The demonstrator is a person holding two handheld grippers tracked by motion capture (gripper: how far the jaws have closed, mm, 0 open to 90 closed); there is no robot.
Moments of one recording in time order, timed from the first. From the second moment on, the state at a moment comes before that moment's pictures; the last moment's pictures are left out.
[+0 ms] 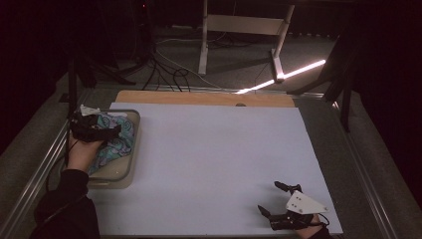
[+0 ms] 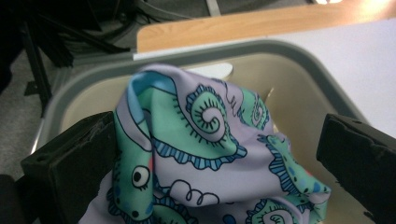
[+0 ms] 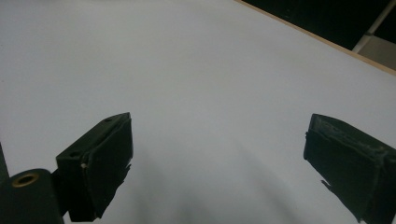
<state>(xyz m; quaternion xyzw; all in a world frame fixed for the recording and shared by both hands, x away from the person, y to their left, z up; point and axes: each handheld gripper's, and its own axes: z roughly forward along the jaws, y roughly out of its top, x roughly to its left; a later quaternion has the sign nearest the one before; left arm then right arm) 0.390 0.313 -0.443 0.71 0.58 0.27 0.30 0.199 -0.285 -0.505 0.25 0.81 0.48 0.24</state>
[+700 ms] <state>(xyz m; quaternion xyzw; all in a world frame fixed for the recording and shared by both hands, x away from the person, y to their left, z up) 0.404 0.306 -0.480 0.75 0.59 0.22 0.19 0.200 -0.285 -0.506 0.25 0.81 0.48 0.24</state>
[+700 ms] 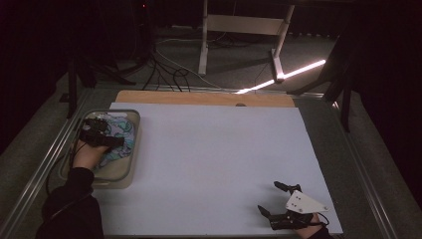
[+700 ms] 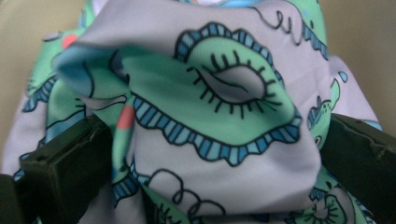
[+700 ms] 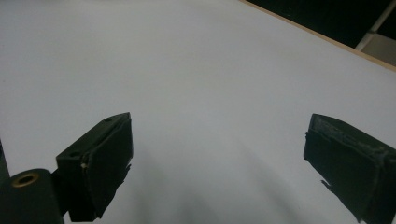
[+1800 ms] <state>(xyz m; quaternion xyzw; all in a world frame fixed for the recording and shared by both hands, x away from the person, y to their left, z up) 0.406 0.306 -0.476 0.78 0.59 0.16 0.12 0.199 -0.284 -0.506 0.25 0.81 0.48 0.24</state>
